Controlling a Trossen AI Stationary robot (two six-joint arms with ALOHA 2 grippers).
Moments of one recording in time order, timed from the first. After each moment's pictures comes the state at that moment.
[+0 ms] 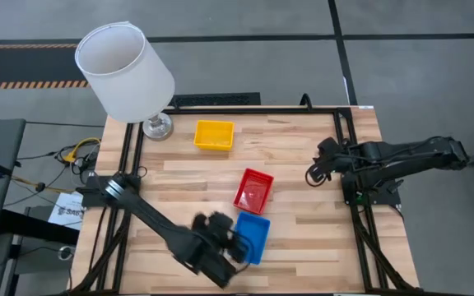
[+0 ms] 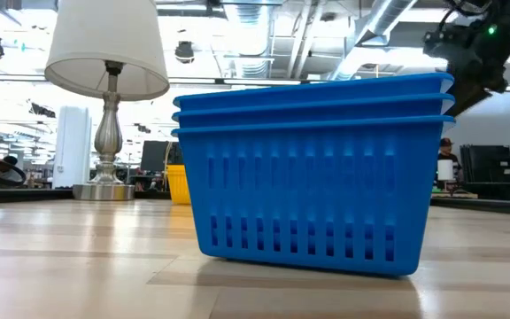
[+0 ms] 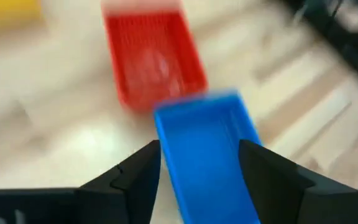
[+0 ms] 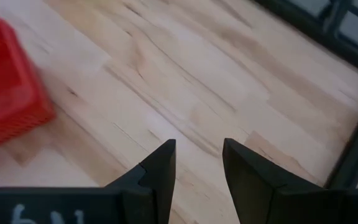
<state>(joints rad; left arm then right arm) -0.61 2.08 1.99 -1.24 -0.72 -1.58 0.06 0.83 0.72 -1.00 0.55 0.81</state>
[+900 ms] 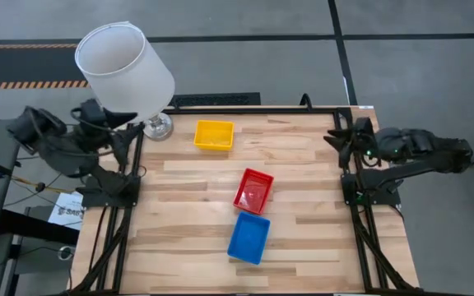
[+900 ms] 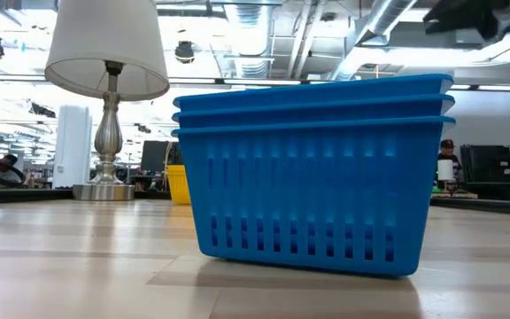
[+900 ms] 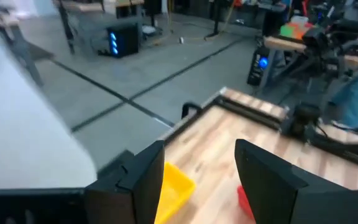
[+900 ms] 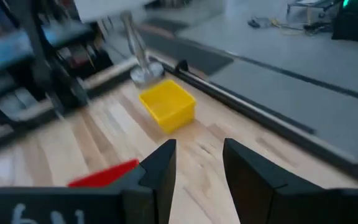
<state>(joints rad) -0.64 1.03 1.77 -1.52 -1.17 -0.82 0.12 0.50 0.89 -0.80 0.62 0.49</state>
